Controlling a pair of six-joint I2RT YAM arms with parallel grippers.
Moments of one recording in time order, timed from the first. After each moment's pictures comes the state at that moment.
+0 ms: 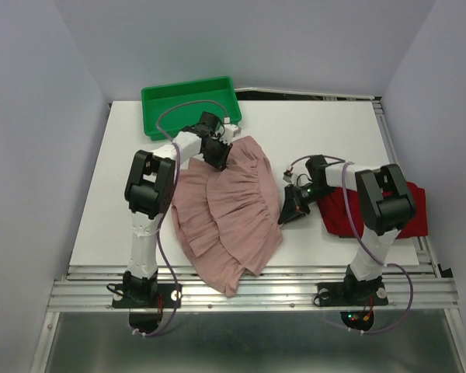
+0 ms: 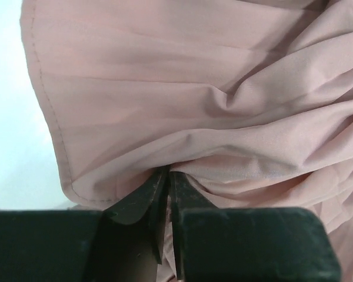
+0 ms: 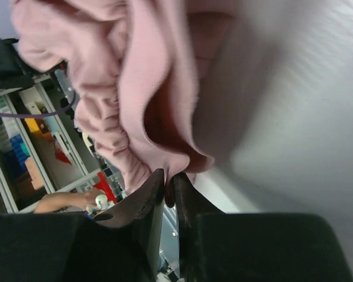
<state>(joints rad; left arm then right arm) -0.37 2.17 1.65 -0.56 0.32 0.20 0.23 1.89 1.01 -0.70 -0.95 -0.01</state>
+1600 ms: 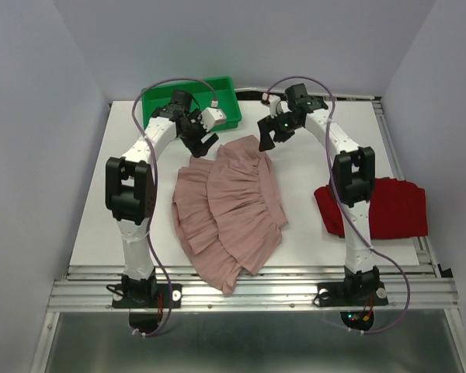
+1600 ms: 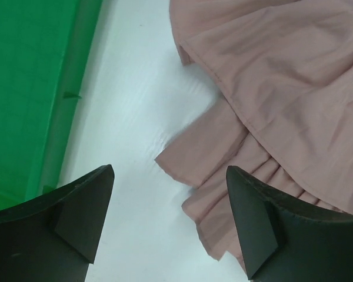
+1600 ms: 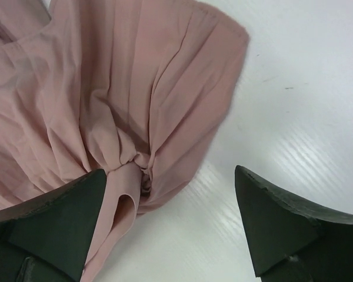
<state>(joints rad) -0.25 1.98 1.76 -0.74 0.33 0.71 0.28 2.33 2.18 -0.83 -0.53 -0.27</state>
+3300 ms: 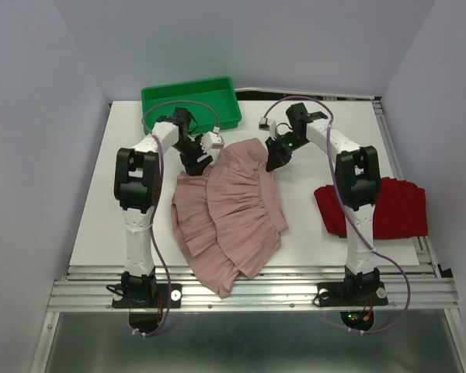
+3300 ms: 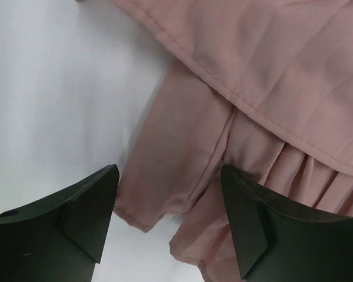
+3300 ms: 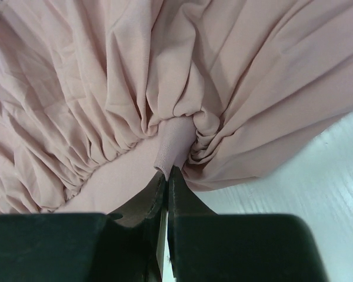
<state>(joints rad) -0.20 2.22 1.81 -0.91 0.45 1.00 0.28 2.28 1.93 -0.96 -0.77 -0.55</state>
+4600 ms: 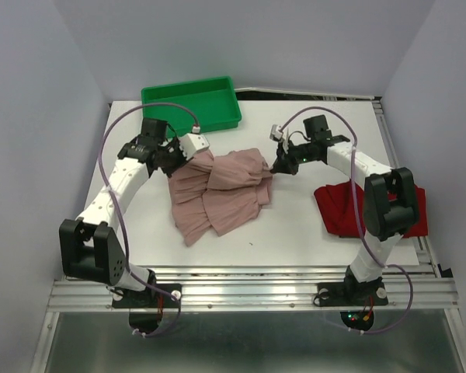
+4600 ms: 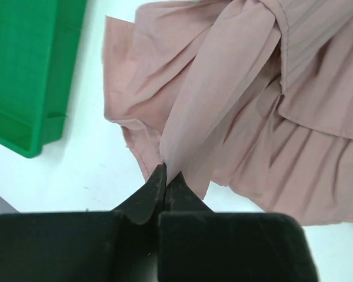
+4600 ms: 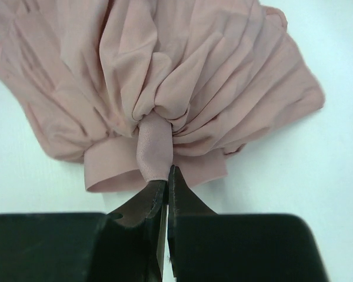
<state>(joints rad) -0.19 1.48 1.28 -0.68 0.30 0.83 0.24 1.84 1.38 -0.47 -0.88 -0.70</state>
